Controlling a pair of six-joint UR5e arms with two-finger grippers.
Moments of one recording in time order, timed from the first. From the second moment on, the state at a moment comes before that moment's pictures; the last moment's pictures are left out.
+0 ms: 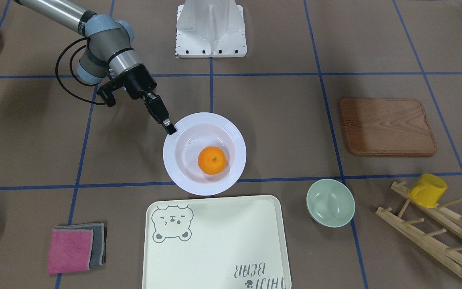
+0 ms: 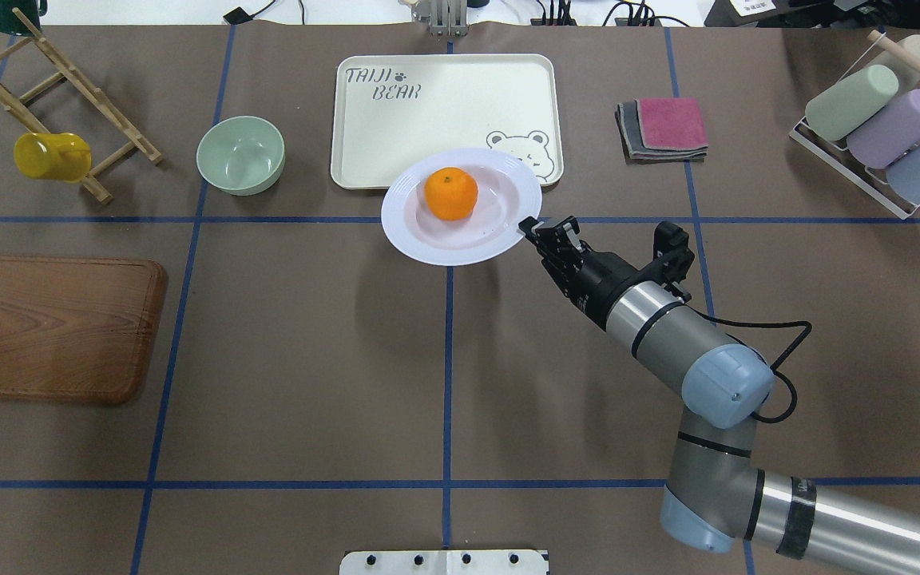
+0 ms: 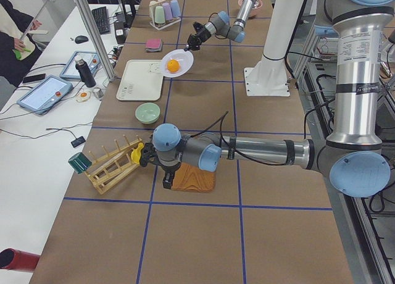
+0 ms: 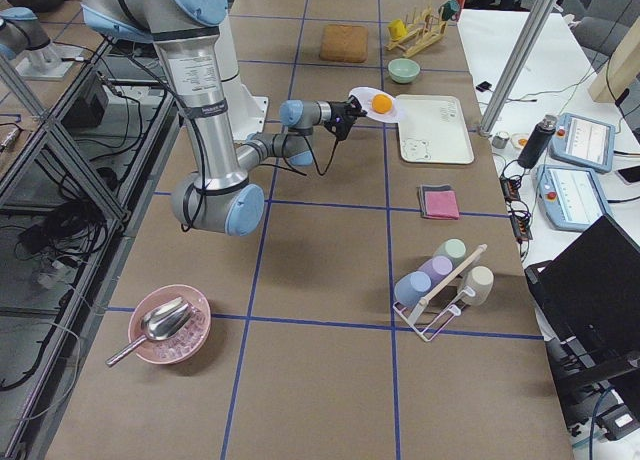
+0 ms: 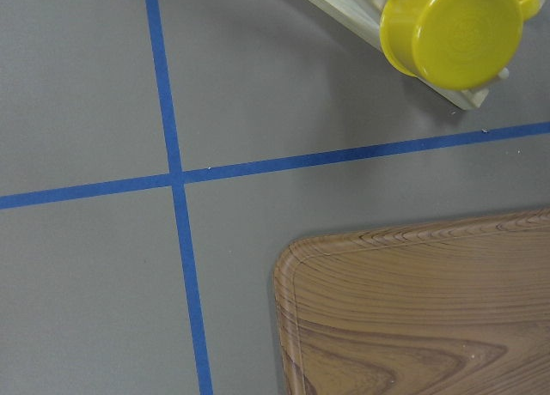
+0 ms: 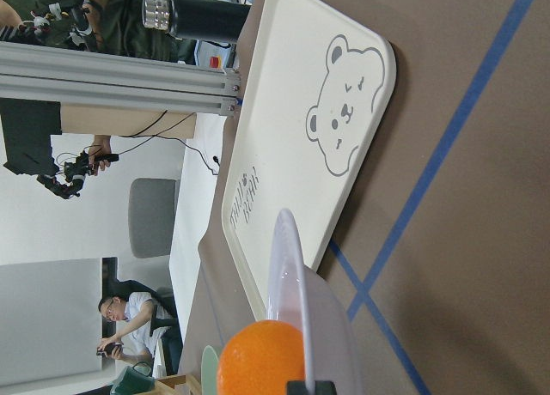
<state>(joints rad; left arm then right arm) -1.43 -1.52 -1.65 -1.82 -2.44 -0.15 0.40 -1.20 1.57 -0.29 1.08 2.12</state>
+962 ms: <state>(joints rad) -1.43 -1.52 -1.65 -1.82 -2.44 -0.15 0.59 -0.78 1.01 -0.40 1.12 2.29</state>
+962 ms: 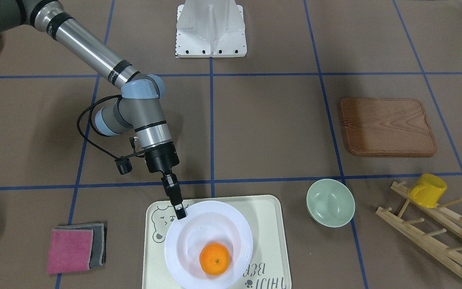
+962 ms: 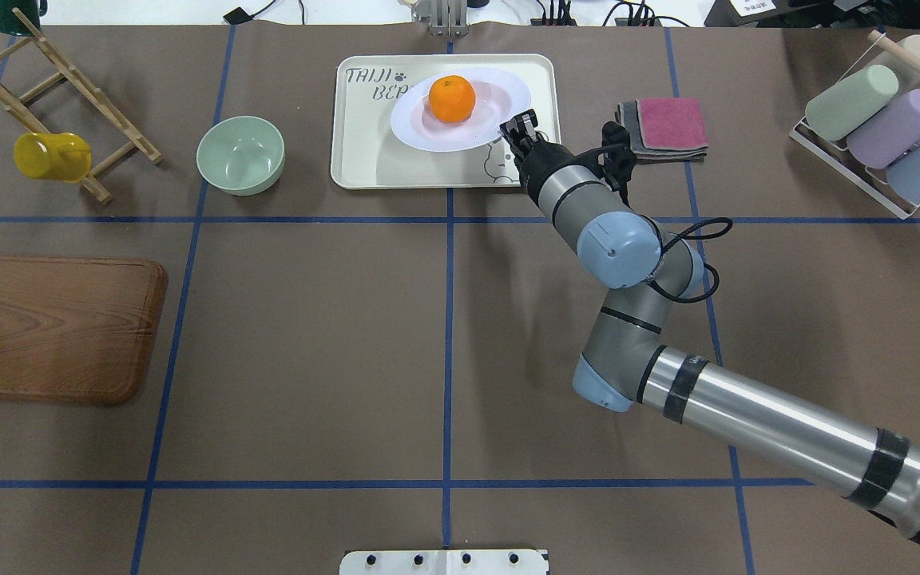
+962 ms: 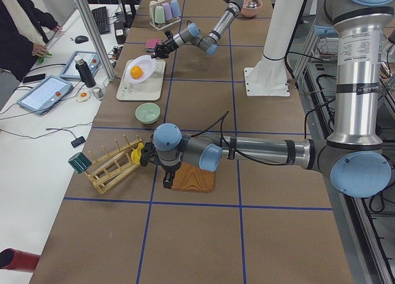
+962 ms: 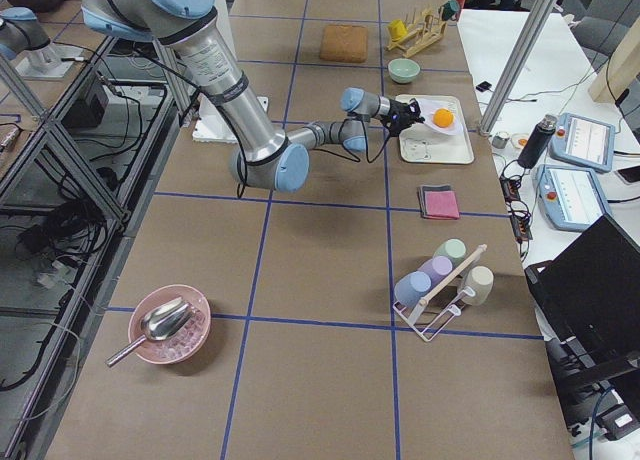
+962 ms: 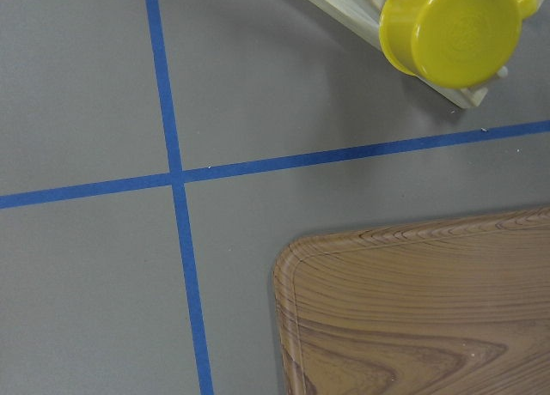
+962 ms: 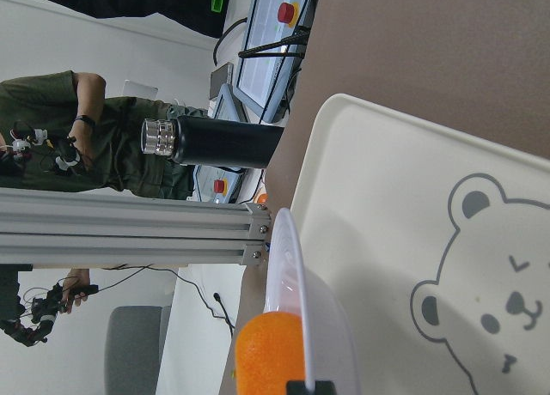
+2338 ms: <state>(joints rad) -1.43 -1.52 -1.65 -1.81 -2.43 -0.15 0.88 -1.01 1.62 -1.26 1.78 1.37</state>
